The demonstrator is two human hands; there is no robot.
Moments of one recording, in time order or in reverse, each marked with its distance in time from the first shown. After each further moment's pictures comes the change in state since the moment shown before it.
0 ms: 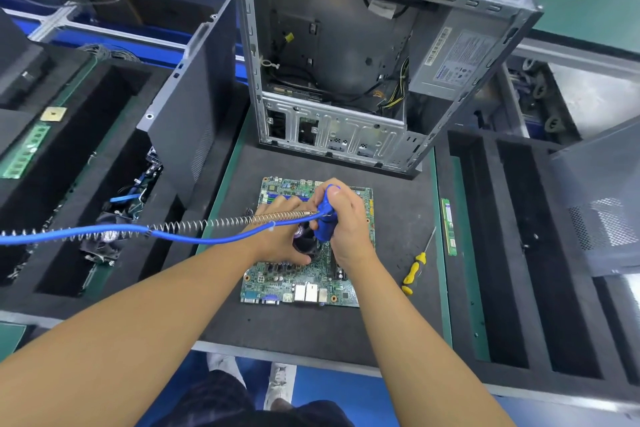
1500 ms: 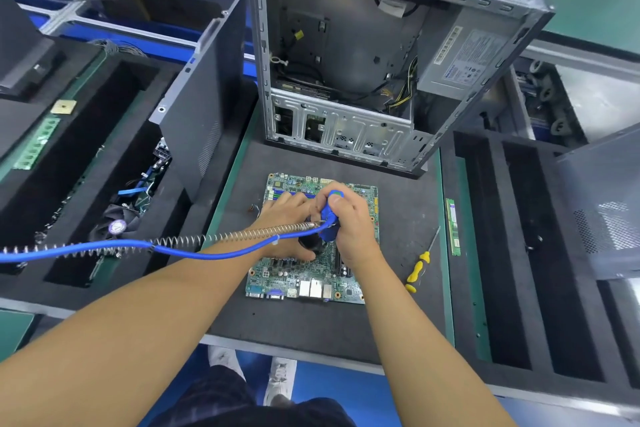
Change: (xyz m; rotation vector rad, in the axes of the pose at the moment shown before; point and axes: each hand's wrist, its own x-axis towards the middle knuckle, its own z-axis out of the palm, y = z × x) left_hand 0.004 -0.002 0.005 0.018 0.014 -0.020; right_hand -0.006 -0.005 0.001 -0.133 -0.060 0.007
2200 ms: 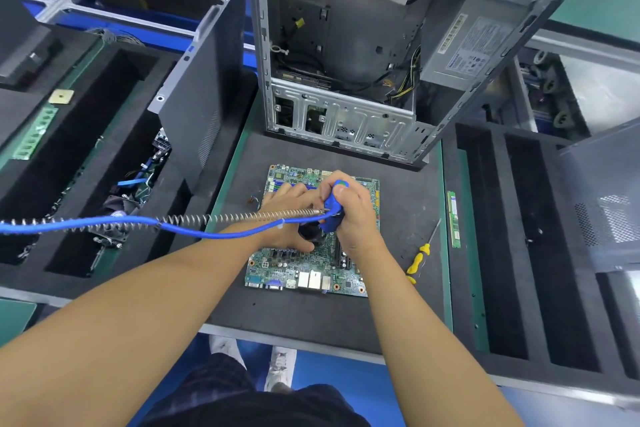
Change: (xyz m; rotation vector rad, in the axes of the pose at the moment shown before) left_hand 0.000 0.002 -0.001 -0.053 -0.018 -0.008; right_hand 0.002 0.003 -0.003 0.082 -0.032 0.003
